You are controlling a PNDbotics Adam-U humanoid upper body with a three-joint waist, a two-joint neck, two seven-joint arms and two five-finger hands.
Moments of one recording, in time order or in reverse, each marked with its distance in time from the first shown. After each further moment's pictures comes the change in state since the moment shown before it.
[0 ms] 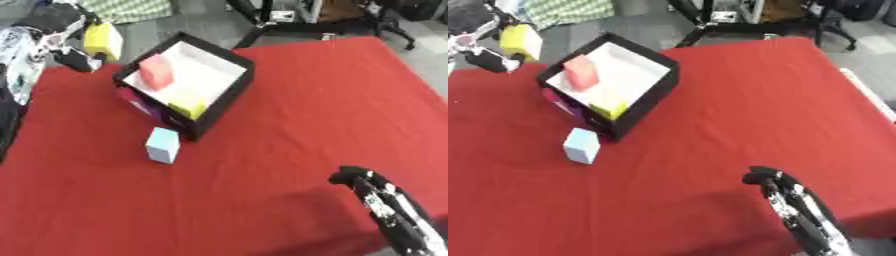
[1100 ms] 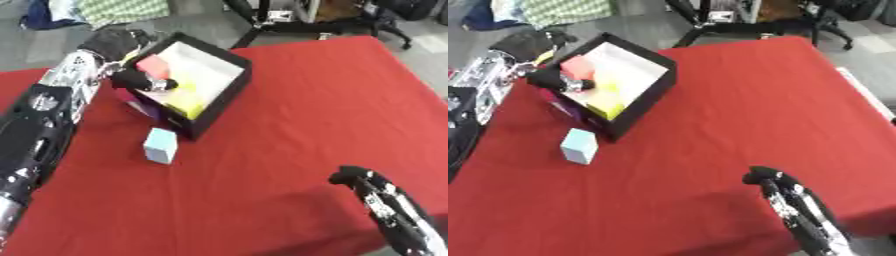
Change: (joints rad) left arm 0.023 -0.060 -0.054 -0.039 -0.110 -0.033 0.052; right arm -0.002 0.000 0.001 0.003 0.000 0.001 0.001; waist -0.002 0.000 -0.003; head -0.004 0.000
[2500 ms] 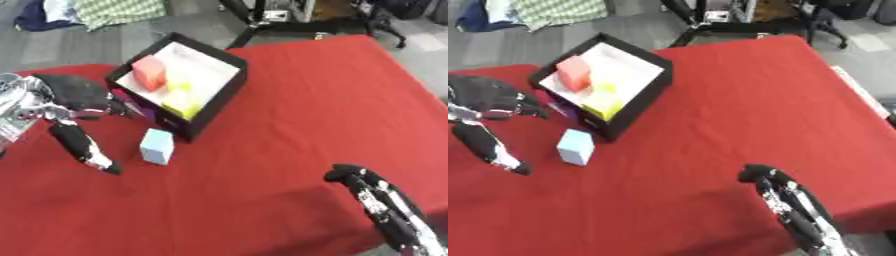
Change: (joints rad) left arm 0.248 0.357 -0.303 -0.575 0.316 -0.131 -0.591; right arm 0.004 -0.008 -0.006 0.003 0.009 -0.002 -0.010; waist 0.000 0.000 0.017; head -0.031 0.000
